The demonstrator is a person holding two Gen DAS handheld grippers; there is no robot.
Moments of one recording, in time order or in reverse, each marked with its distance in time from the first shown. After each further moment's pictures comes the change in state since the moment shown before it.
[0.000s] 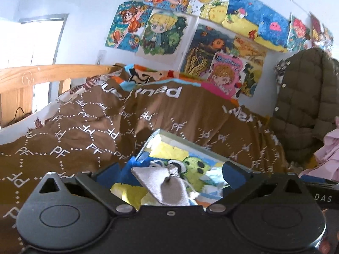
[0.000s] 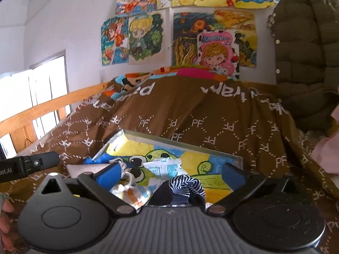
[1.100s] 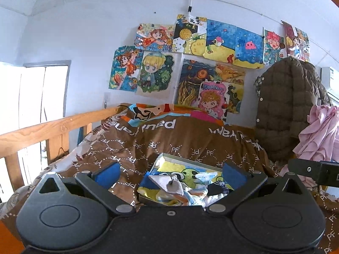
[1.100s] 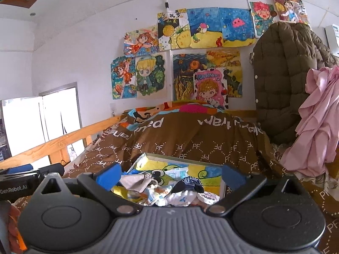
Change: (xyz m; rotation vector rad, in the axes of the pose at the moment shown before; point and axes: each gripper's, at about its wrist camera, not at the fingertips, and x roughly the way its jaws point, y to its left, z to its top) left arm -0.212 -0.031 -0.002 0.150 -0.147 0.039; right arm -0.217 0.039 -0.011 0.031 -0.162 -0.004
